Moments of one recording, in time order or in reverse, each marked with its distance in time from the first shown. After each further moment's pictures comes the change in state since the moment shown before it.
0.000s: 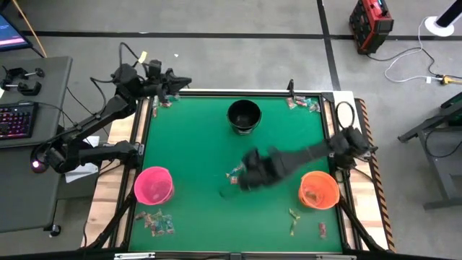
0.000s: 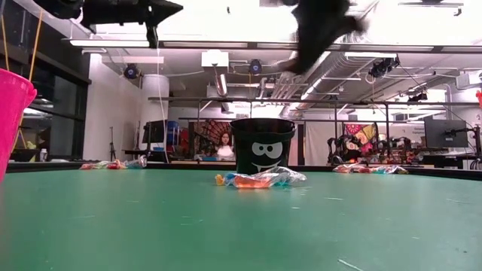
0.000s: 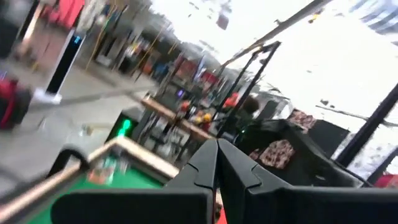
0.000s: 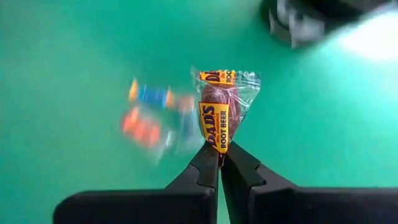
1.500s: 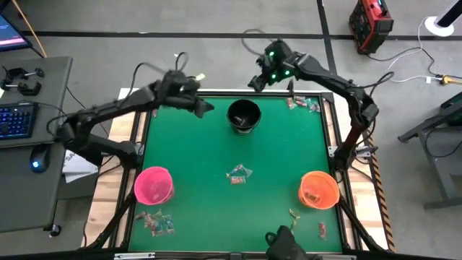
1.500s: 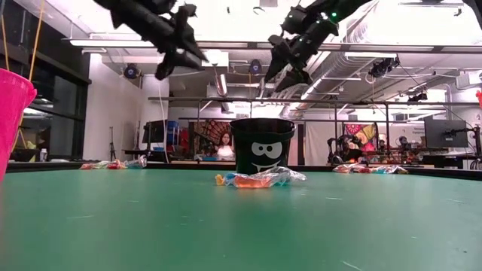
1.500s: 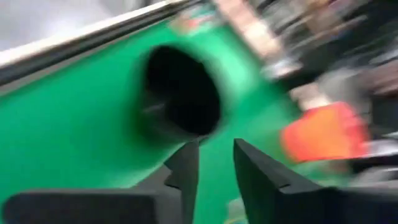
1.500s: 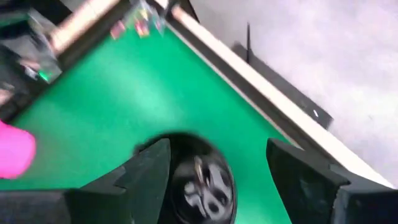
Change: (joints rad) left arm -0.292 0.328 0.341 -0.924 -0.488 0.229; right arm -0.985 -0.136 0.000 0.437 -0.760 -0.812
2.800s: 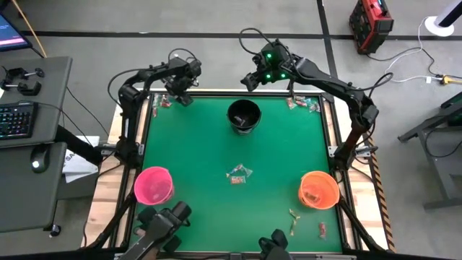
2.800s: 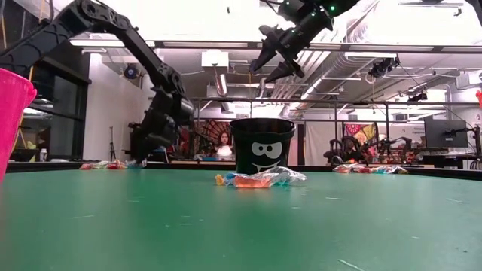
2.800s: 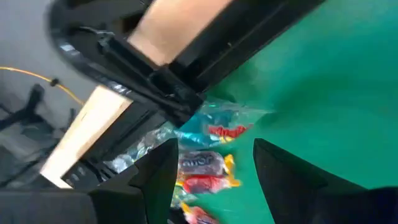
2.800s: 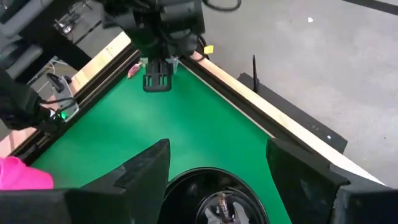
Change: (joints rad) left arm 0.392 0.847 0.479 -0.724 -0.663 0.562; right arm 0.075 -0.008 0.000 0.117 0.104 0.138
